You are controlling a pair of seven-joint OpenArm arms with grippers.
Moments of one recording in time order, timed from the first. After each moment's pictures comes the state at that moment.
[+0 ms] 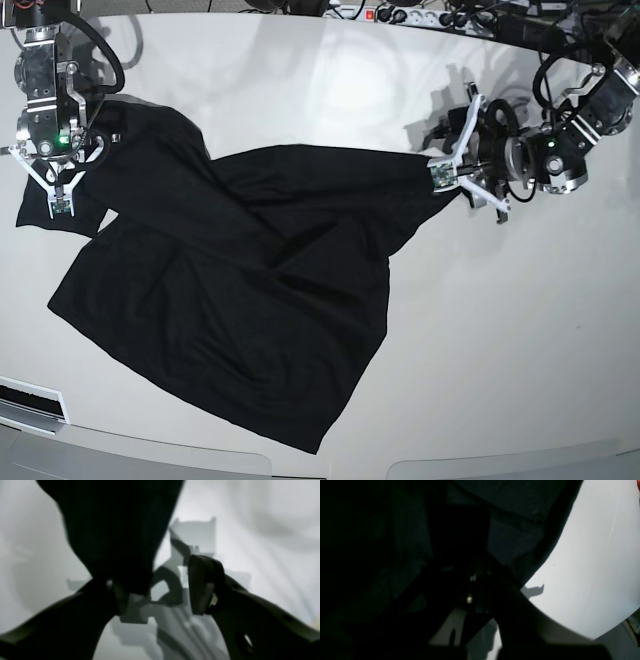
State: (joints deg) left arm -4.8 -42.9 40.7 88.8 -10.2 -35.3 31.3; right arm -9.6 19.6 5.6 79.6 -2.3 4.5 -53.8
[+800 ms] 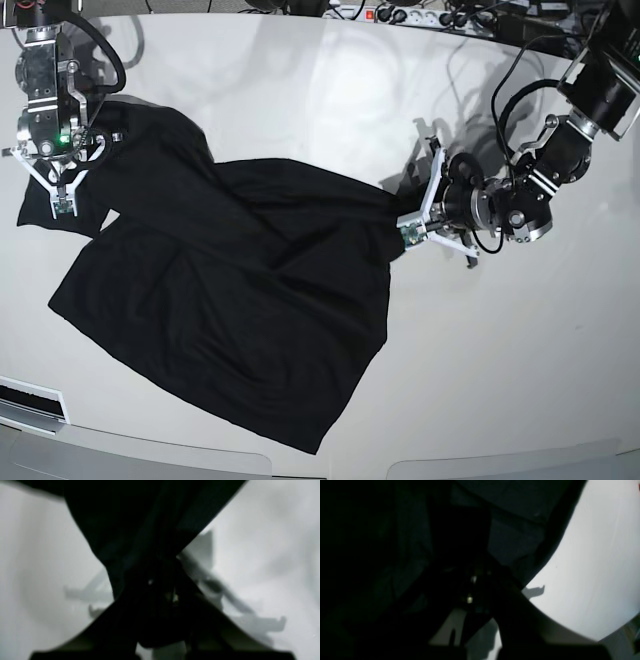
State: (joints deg) left arm -14.2 -33.4 40.7 74.0 -7.4 -34.2 29.9; right arm -9.8 19.8 5.6 81.2 -2.1 7.9 -53.6
